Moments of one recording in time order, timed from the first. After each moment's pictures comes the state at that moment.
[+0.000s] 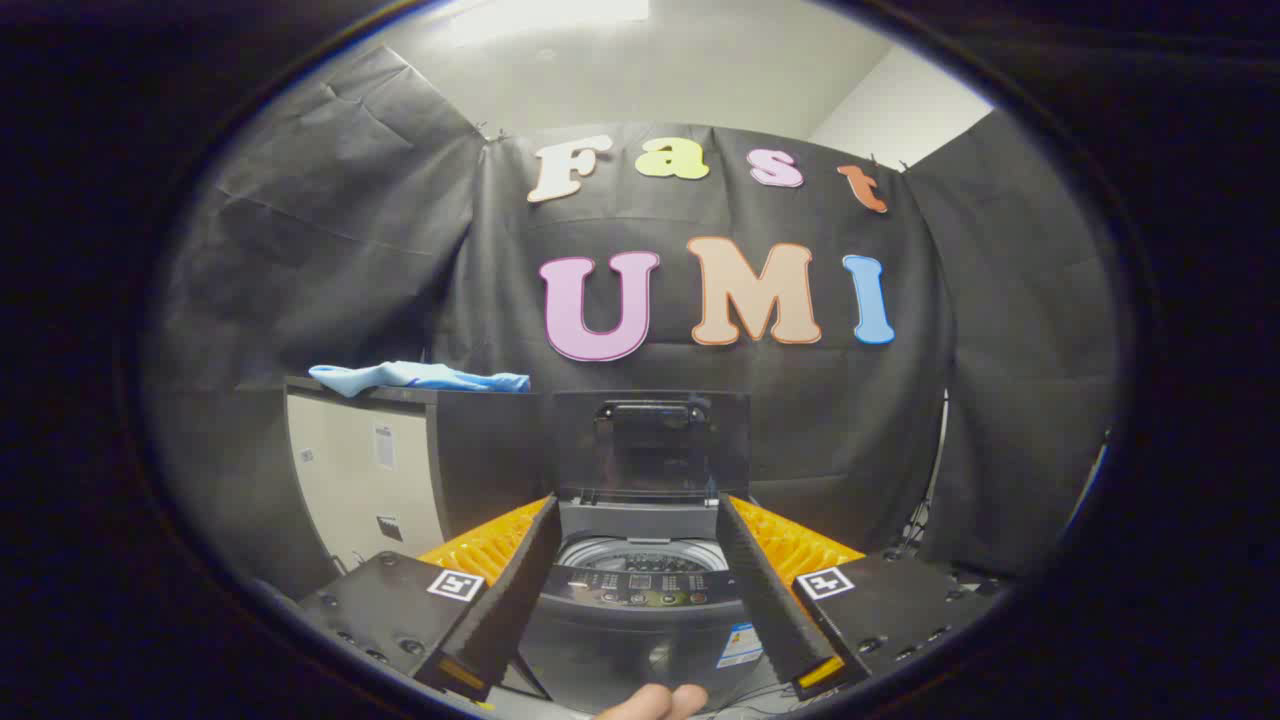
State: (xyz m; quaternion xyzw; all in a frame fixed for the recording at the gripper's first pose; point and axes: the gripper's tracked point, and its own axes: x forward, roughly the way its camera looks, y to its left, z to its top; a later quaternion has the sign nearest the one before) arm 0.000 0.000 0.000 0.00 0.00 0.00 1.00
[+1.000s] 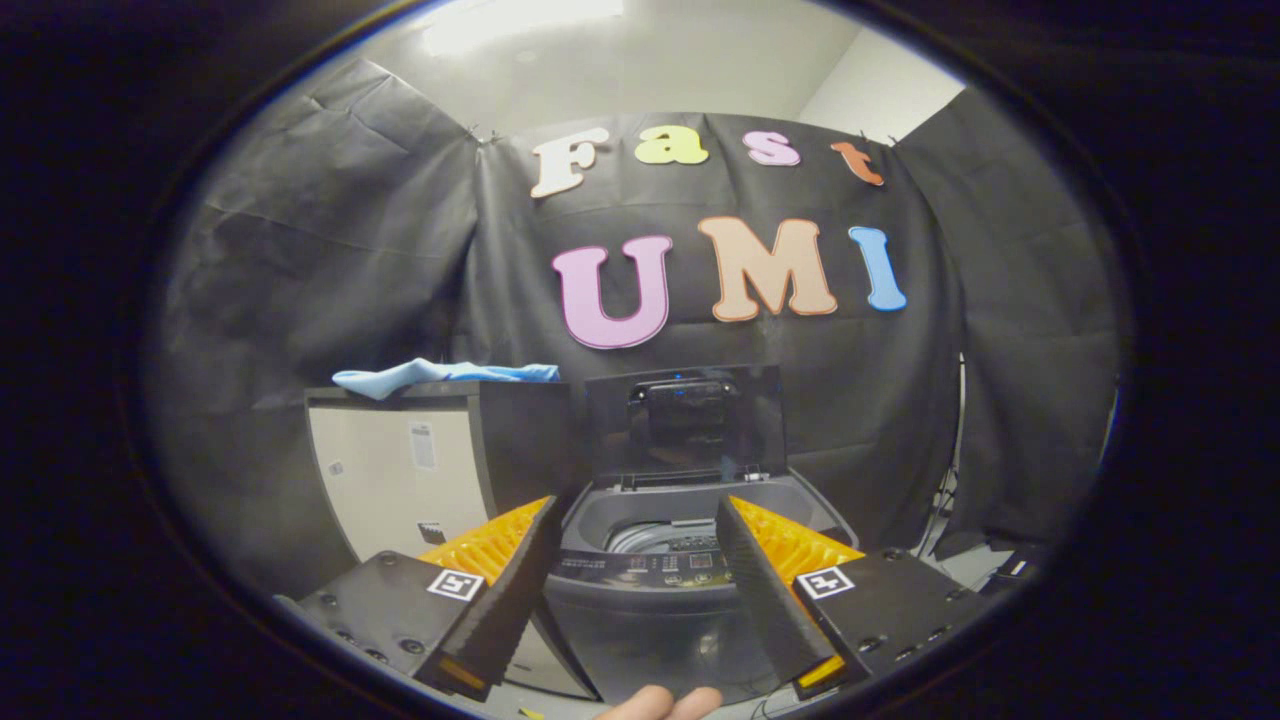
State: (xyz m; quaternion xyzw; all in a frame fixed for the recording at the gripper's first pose) arm -0.006 0.048 -0.013 0.04 0.00 0.01 1.00
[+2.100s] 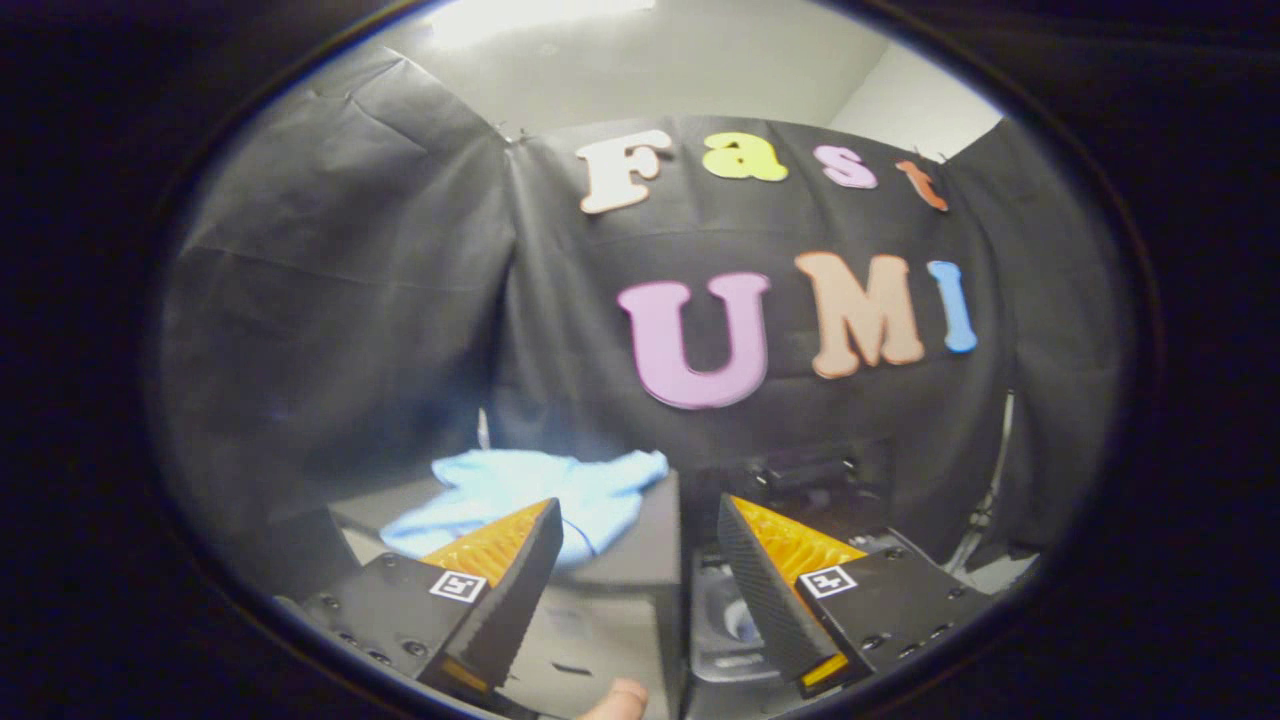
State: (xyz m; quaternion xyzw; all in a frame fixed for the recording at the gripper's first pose) arm 0.128 0.250 0.144 0.05 -0.01 0.06 1.00
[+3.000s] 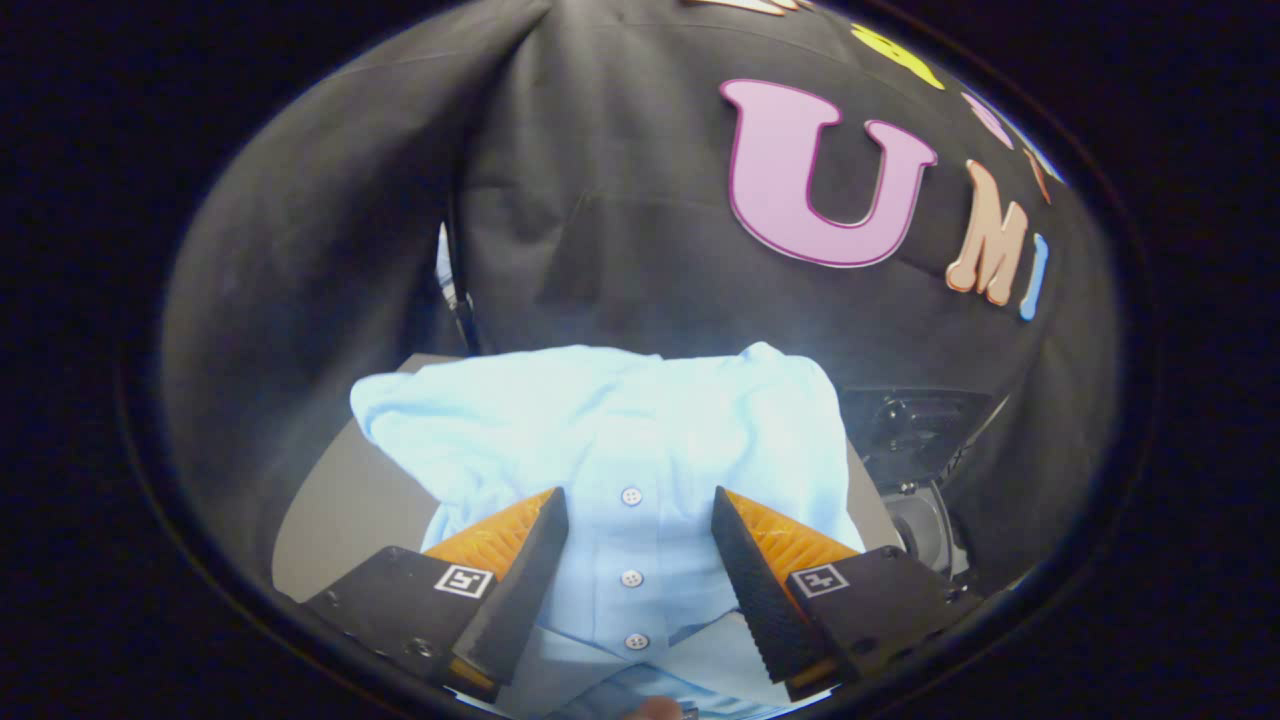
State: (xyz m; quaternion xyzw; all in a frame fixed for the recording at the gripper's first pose) arm 0.291 0.351 0.025 -0.03 0.32 -0.04 0.95
